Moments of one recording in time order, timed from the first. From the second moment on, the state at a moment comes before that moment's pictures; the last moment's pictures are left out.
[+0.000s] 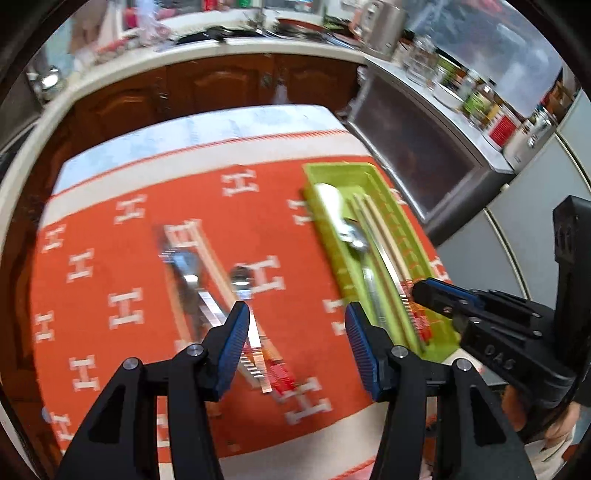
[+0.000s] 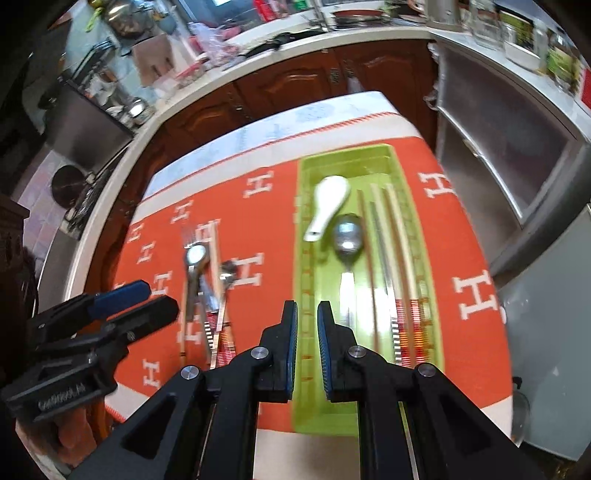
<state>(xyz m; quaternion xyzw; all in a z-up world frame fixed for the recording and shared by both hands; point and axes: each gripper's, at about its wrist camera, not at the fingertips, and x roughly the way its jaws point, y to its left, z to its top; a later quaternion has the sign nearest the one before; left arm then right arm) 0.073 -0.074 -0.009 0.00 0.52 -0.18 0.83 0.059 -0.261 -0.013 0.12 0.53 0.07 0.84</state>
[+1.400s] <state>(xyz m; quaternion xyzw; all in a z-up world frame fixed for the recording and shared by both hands) 0.075 0.008 -0.136 0.00 0.57 -0.03 0.82 0.124 -0.152 -0.135 0.12 0.61 0.15 0.77</state>
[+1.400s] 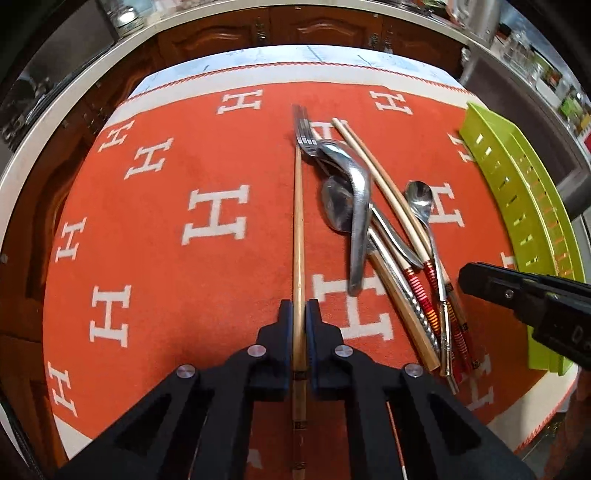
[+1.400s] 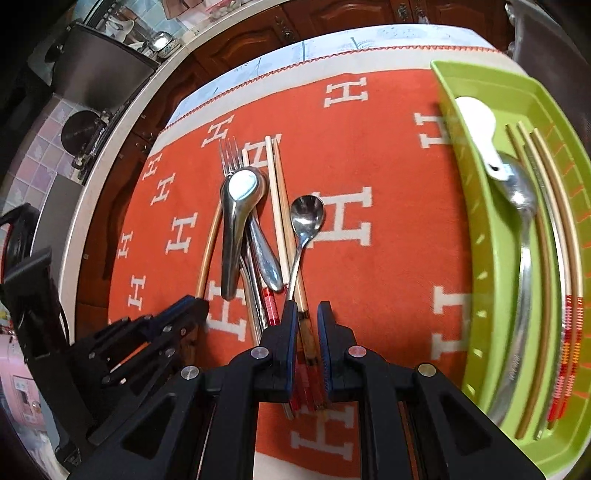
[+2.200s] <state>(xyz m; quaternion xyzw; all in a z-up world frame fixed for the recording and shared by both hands) 0.082 0.046 -0.138 -0.05 0.57 -0.01 0.82 0.137 -0.128 -0.138 0.05 0.61 0.13 0.78</state>
